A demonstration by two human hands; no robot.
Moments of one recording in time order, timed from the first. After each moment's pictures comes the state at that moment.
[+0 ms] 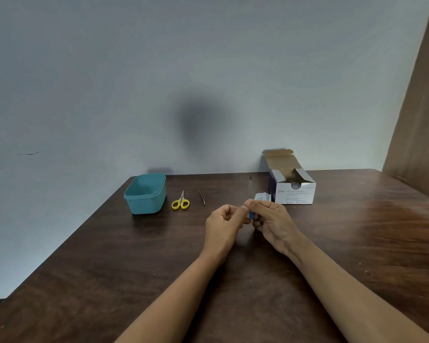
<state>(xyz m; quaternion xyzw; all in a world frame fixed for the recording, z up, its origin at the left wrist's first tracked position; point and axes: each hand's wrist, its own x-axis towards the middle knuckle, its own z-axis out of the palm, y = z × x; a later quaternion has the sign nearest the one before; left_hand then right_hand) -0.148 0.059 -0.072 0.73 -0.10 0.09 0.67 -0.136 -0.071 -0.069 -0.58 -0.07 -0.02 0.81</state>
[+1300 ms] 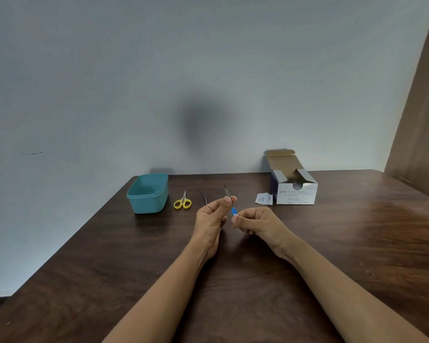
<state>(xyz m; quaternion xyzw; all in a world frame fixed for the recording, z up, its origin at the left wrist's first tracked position) -0.137 0.081 -0.065 0.55 -0.07 0.01 0.83 -0.150 -0.060 -0.063 -0.74 -0.16 0.03 0.65</state>
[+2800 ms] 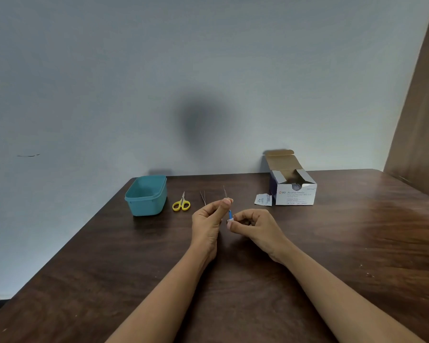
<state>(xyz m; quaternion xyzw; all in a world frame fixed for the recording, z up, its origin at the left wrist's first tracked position) -0.135 0.076 -0.065 0.56 -0.04 0.06 0.82 -0.144 -0.055 -0.076 -0.77 -0.17 -0.08 0.61</state>
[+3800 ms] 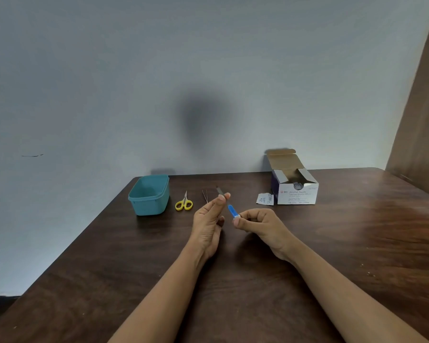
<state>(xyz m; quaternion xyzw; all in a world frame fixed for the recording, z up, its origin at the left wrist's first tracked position) -0.134 0.084 -0.057 0.50 0.00 0.00 0.87 -0.147 -0.061 -0.068 -0.72 -0.16 0.01 0.67</state>
